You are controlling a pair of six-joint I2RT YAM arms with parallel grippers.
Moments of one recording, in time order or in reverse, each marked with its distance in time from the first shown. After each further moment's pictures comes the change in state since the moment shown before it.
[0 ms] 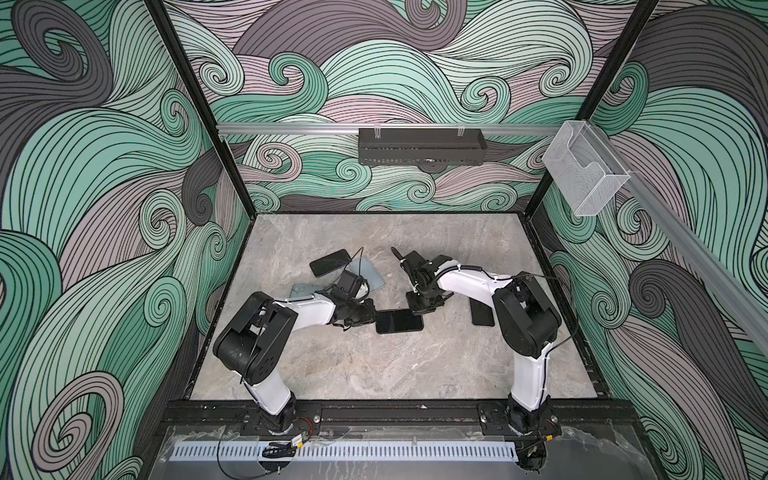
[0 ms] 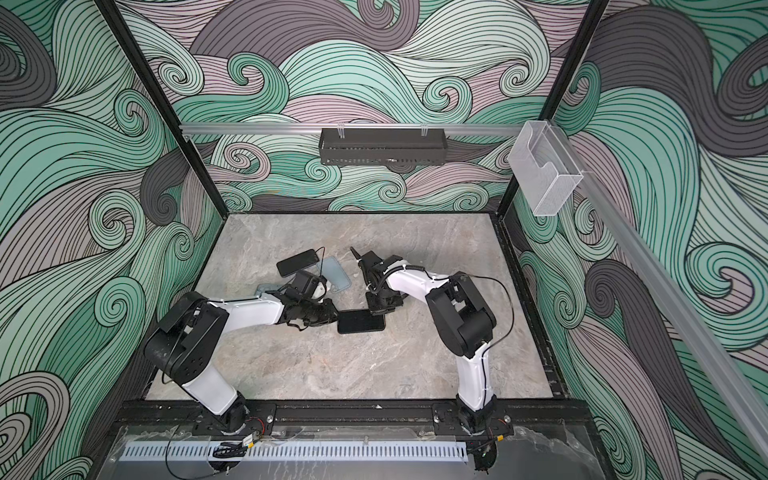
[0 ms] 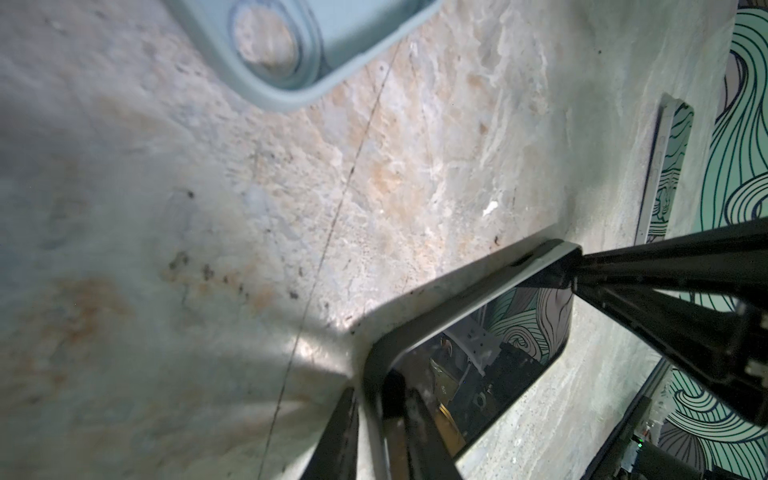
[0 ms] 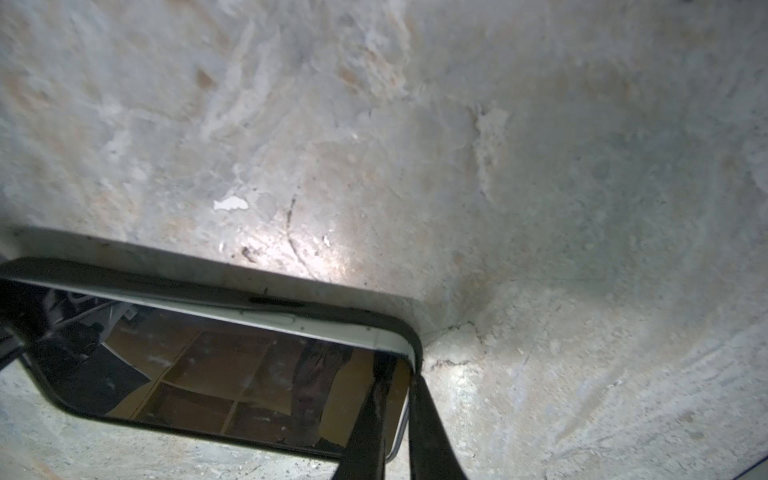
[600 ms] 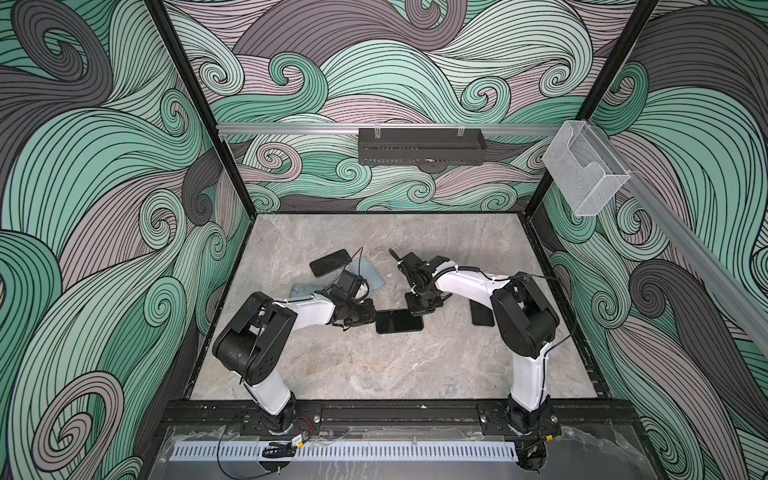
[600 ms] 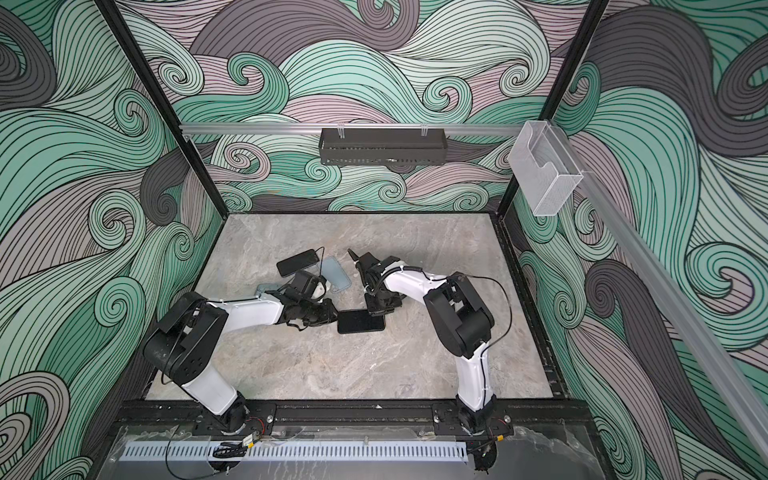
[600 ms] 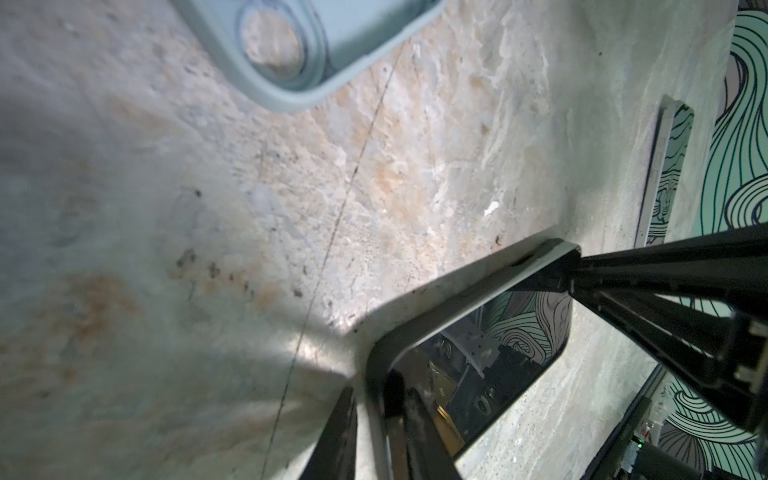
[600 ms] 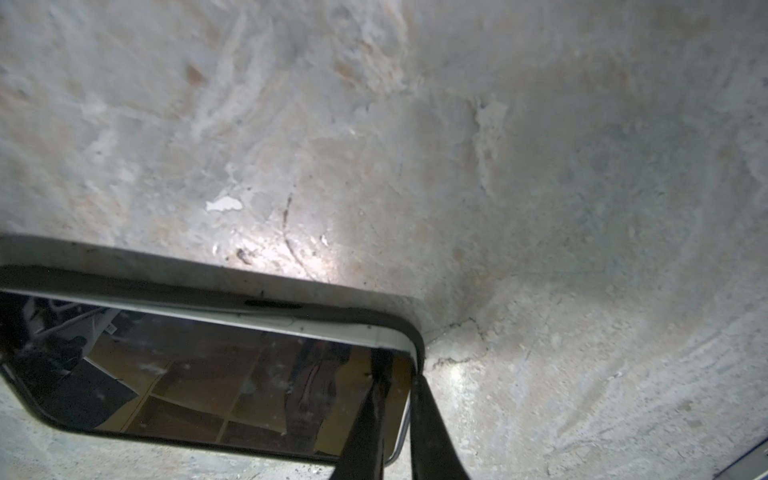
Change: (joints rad) left arm 0.002 0.000 0.000 0.000 0.000 -0.001; right arm 0.018 0.010 0.004 -0.006 0.031 0.030
